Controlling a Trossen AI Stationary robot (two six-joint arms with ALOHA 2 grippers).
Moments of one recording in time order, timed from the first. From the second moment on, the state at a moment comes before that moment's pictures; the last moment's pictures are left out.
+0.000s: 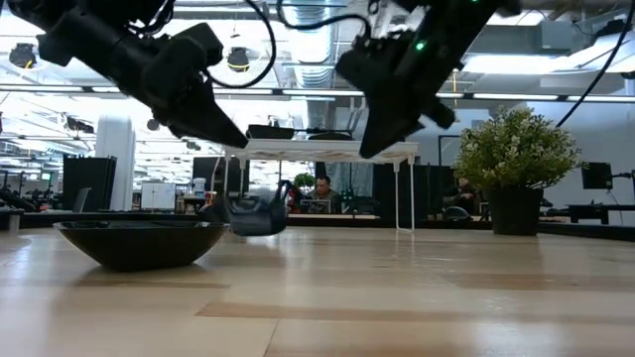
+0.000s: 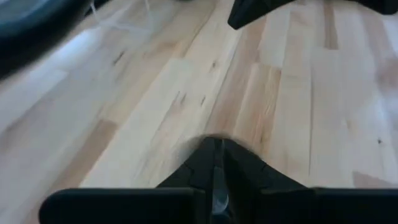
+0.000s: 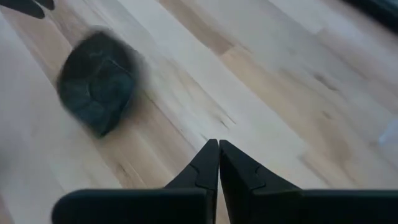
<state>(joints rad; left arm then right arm) -0.24 1.44 0.49 0.22 -0.47 -0.25 0.19 1.67 1.12 -0.46 0.58 0.72</state>
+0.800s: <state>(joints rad) -0.18 1.44 0.39 0.23 -0.13 -0.99 0.19 1.71 1.12 -0.42 0.55 0.71</state>
